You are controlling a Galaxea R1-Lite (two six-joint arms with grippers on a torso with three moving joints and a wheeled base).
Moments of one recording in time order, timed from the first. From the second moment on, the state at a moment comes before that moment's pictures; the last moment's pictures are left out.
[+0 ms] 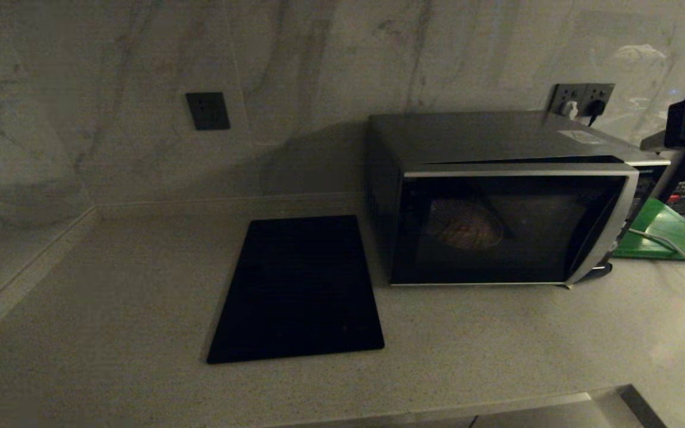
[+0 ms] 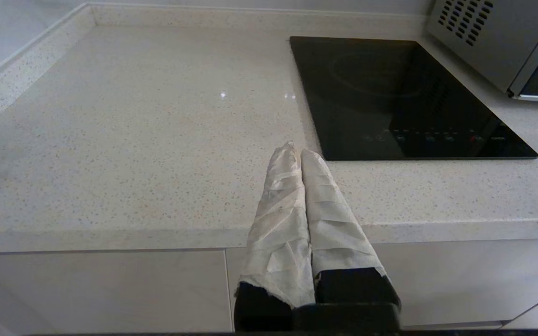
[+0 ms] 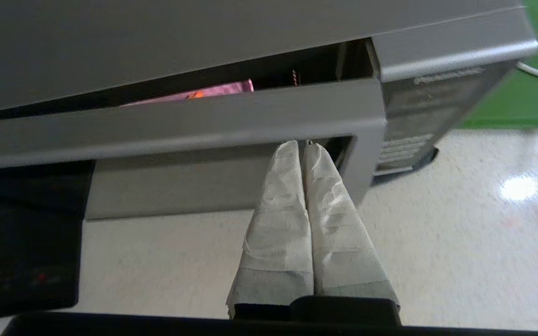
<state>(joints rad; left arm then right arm) 0.00 0.00 0.00 -0.01 0.03 -0.07 -0.19 1.74 -1.83 0.55 0.15 0.09</state>
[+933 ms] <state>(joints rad) 0.00 0.00 0.00 -0.01 0.03 -0.07 -0.17 1.88 -1.79 0.31 0.05 0.04</state>
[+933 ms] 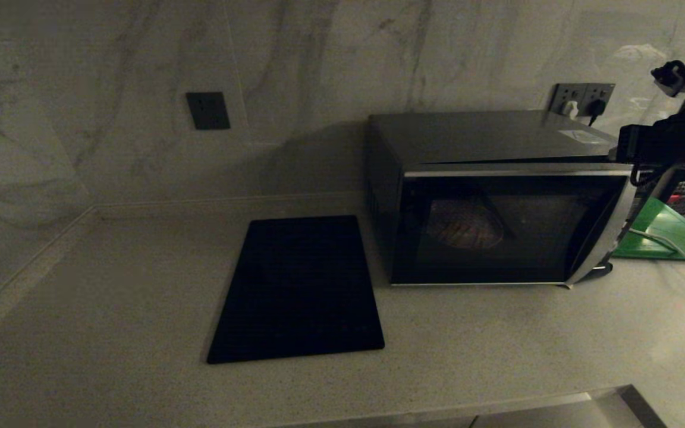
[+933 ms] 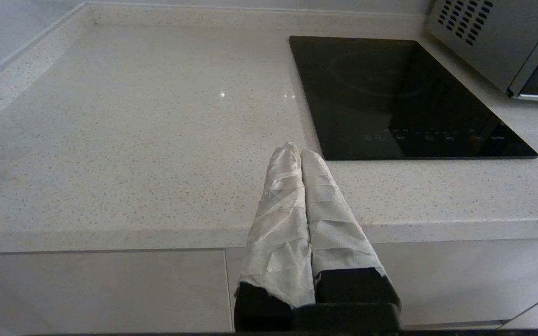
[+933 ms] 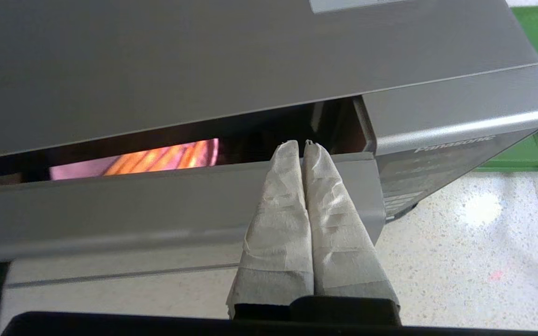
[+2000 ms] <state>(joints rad) 0.00 0.00 0.00 -0.01 0.03 -0.07 -0.17 1.74 -1.64 0.32 0.06 0.05</state>
